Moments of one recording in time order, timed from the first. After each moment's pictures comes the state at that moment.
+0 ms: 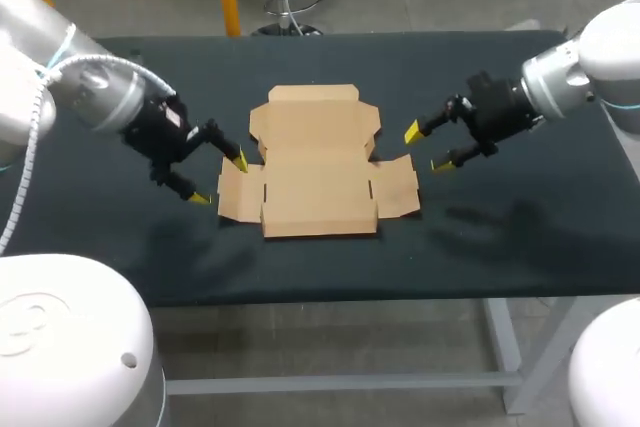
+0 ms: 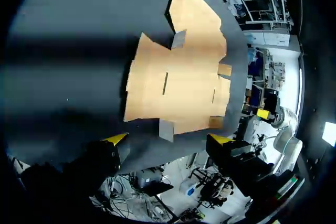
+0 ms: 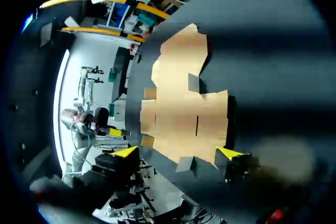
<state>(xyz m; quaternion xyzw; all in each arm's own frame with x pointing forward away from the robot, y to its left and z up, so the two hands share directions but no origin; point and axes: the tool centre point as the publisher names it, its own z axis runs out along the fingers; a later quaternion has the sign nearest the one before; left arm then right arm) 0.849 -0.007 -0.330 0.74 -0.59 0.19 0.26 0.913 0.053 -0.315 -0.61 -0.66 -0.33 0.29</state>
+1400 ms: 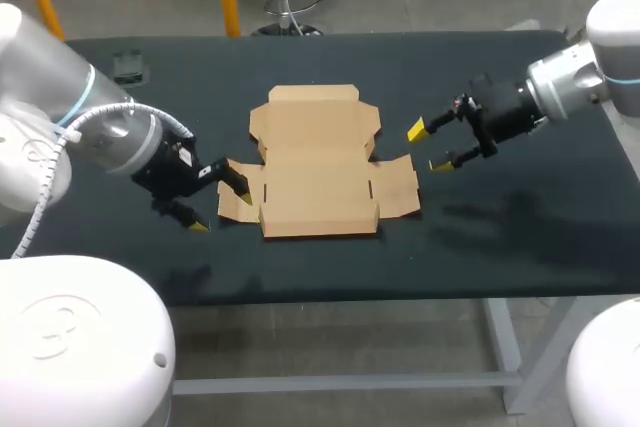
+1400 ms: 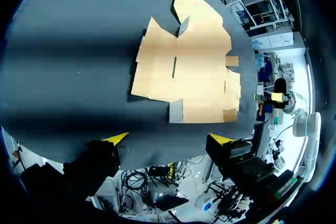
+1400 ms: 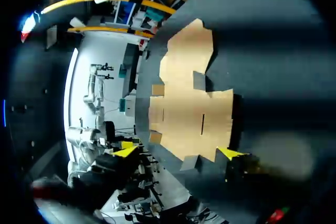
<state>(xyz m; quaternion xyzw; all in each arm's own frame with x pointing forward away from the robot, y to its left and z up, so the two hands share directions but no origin) 0.815 -0.015 -0.326 0.74 -0.61 0.22 0.16 0.916 0.053 -0.315 -0.59 -0.65 -0.35 0.33</state>
